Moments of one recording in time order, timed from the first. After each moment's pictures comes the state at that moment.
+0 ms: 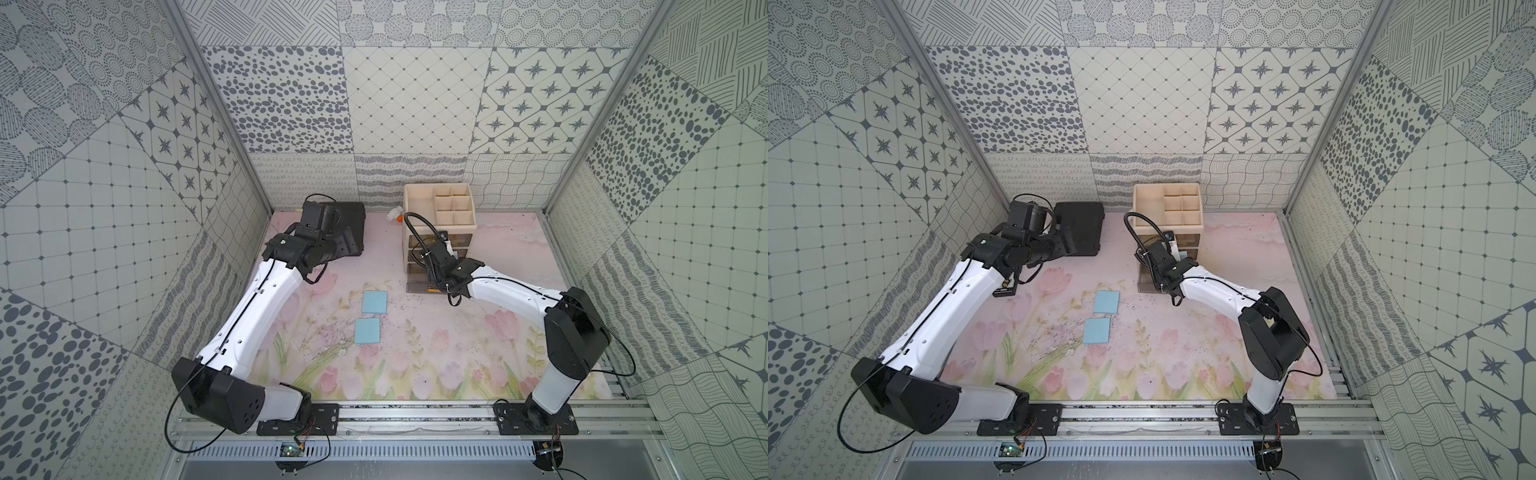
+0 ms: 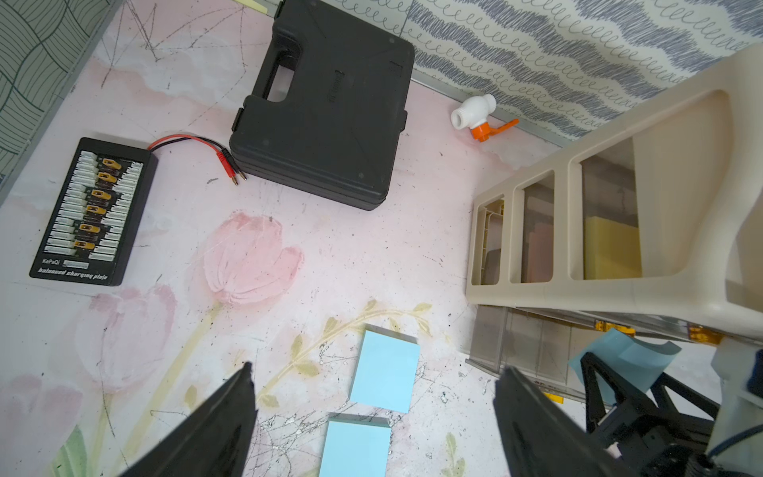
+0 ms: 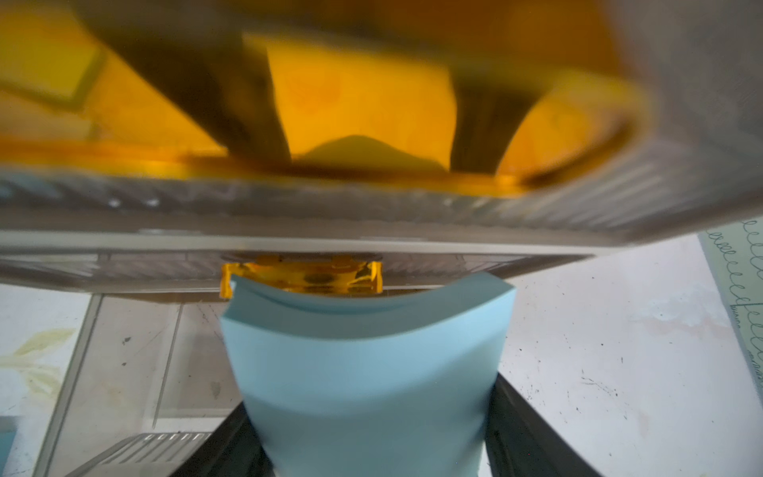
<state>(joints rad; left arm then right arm) -0.34 1.37 1.47 -0.92 -0.14 -0.57 0.71 1.74 1.26 -0.49 0.66 0.43</state>
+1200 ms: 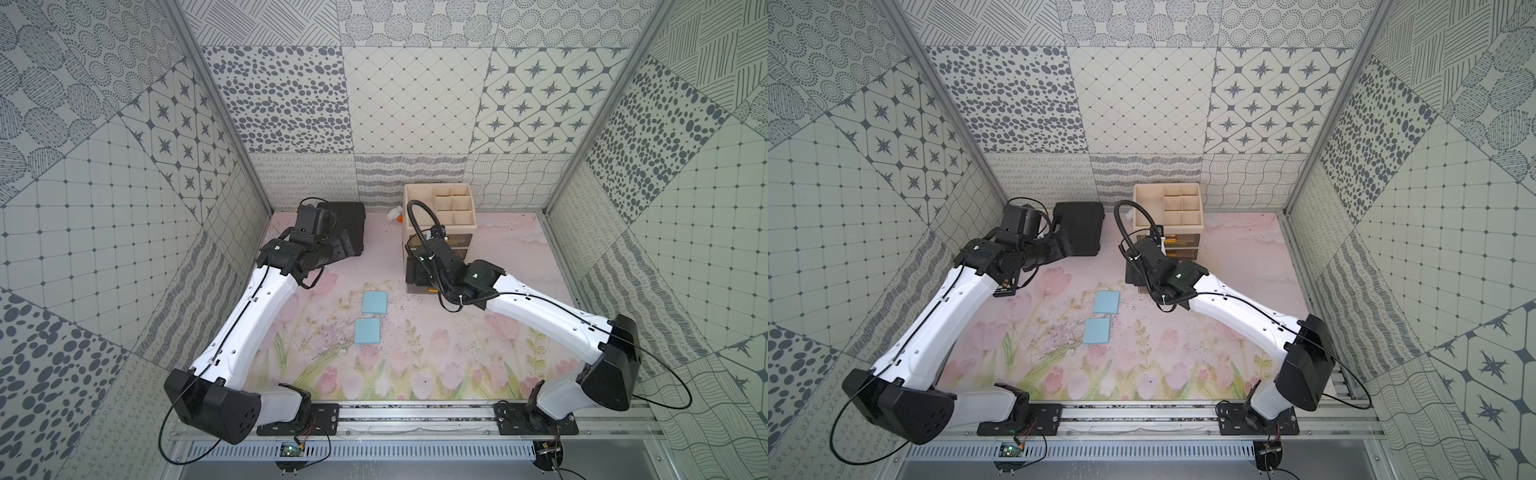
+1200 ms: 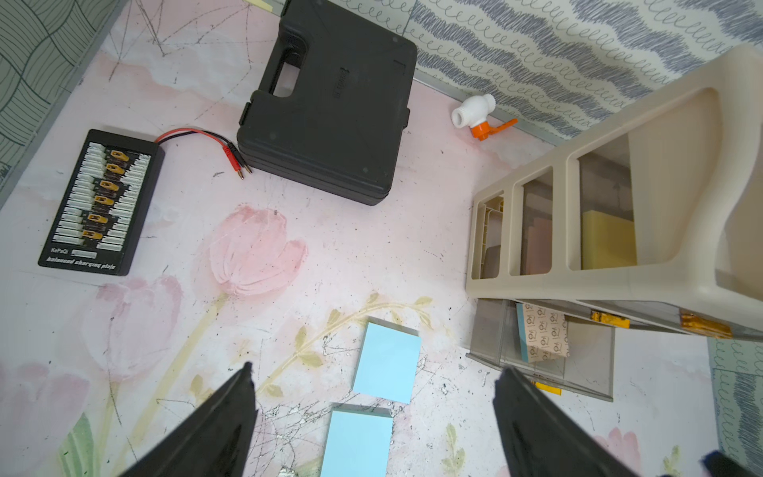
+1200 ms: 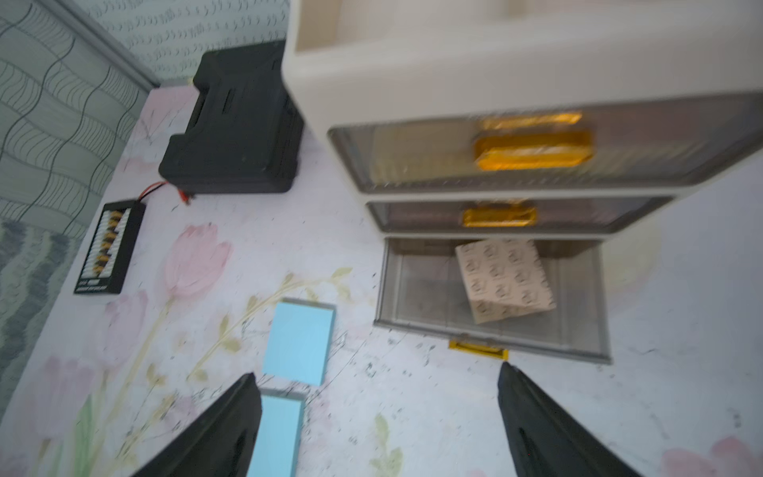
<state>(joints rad) -0.32 1.30 1.43 -0.93 -0.13 -0.57 0.92 1.58 1.40 -0.65 0.39 0.73</state>
